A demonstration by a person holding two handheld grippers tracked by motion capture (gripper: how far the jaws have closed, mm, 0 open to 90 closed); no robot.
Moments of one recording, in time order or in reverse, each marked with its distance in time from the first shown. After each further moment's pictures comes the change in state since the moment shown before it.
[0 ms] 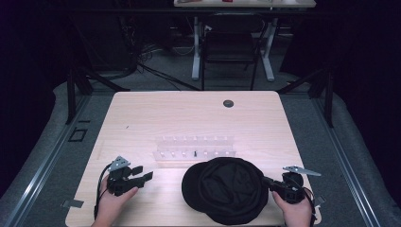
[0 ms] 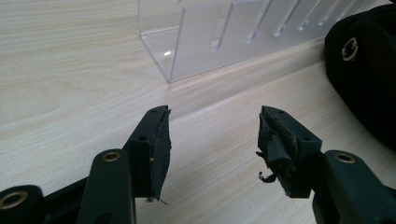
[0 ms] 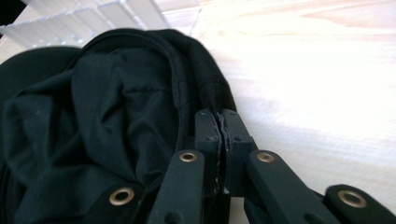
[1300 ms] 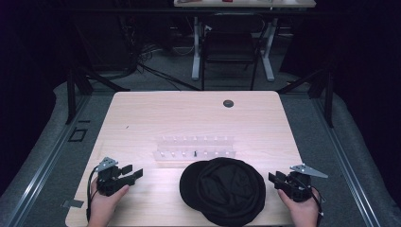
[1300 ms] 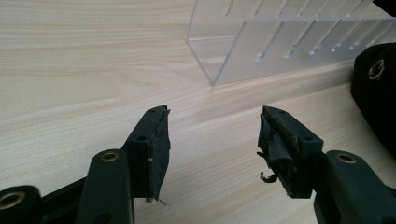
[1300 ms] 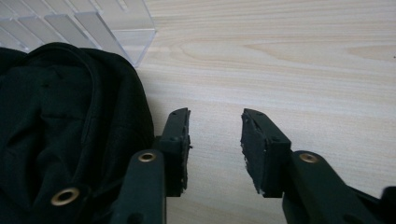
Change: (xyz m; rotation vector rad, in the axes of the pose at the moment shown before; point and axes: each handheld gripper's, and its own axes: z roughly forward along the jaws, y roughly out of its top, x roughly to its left) left arm 0.017 -0.006 -0.014 -0.055 0.062 -0.082; right arm -0.022 -0.002 -0.003 -0.092 -0.114 -0.087
